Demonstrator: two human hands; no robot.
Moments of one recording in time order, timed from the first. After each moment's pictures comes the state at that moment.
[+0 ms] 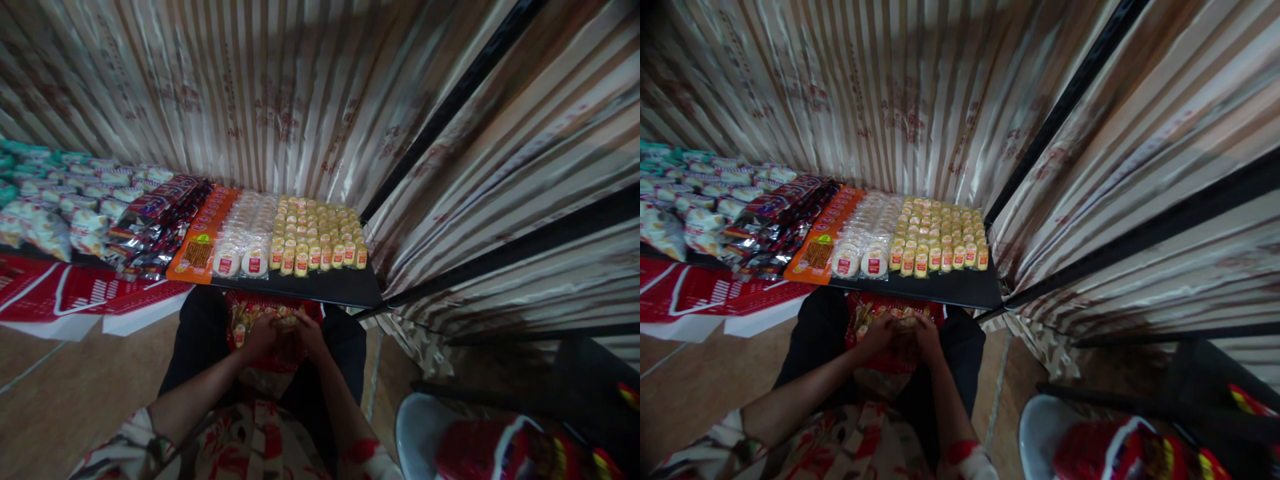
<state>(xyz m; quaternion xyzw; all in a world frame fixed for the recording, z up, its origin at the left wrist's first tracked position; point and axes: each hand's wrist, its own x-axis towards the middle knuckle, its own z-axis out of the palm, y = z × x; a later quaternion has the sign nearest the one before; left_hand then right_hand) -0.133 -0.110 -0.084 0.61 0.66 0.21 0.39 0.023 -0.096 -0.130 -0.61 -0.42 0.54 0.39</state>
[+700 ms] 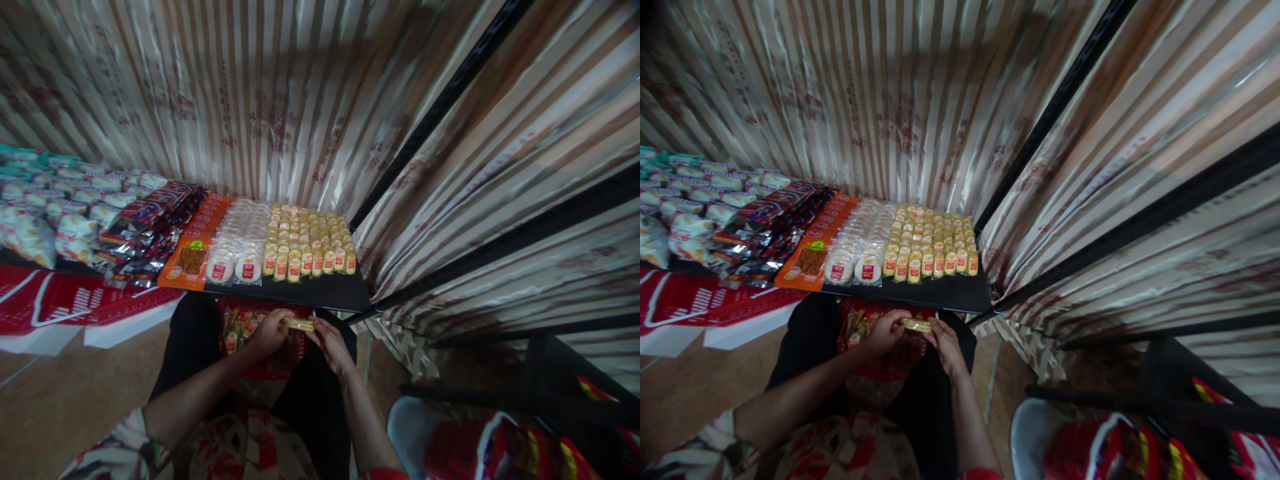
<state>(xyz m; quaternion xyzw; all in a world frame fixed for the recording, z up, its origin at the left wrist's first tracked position) -0.110 -0.097 -0.066 0.66 0.52 0.36 0.41 0.068 -0.102 -0.056 -0.57 -0.22 0.64 0.47</state>
